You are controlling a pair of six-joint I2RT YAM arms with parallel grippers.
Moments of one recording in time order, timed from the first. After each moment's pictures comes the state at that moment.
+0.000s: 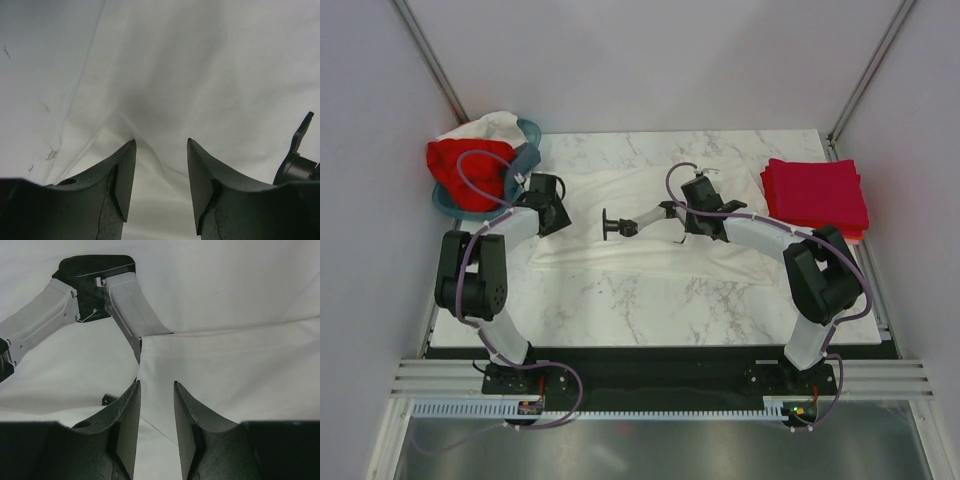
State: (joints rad) left arm -0.13 1.73 1.04 -0.23 -0.21 -0.51; right arm 0.55 1.78 1.18 -0.28 0.34 0.52
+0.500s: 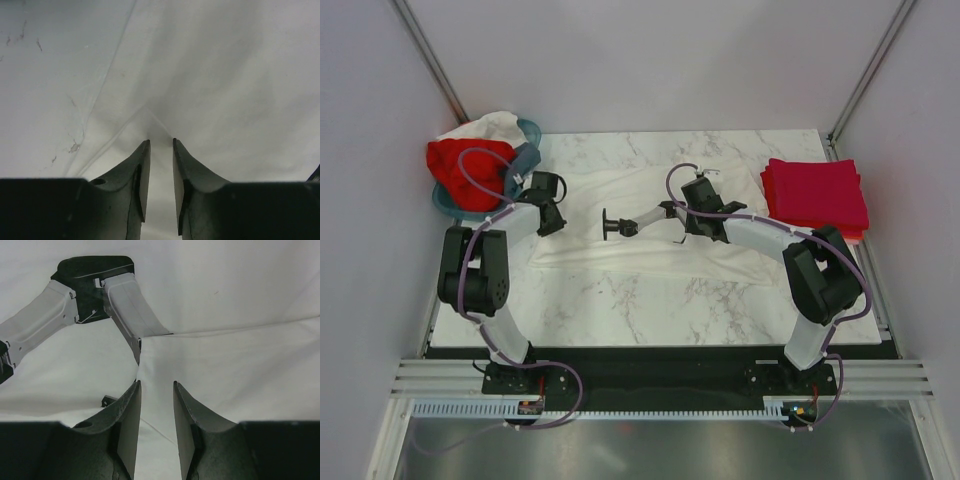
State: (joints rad) left arm -0.13 1.78 1.09 -0.32 -0.29 -0.51; right arm 0.55 1.78 1.16 -0.27 0.35 0.53
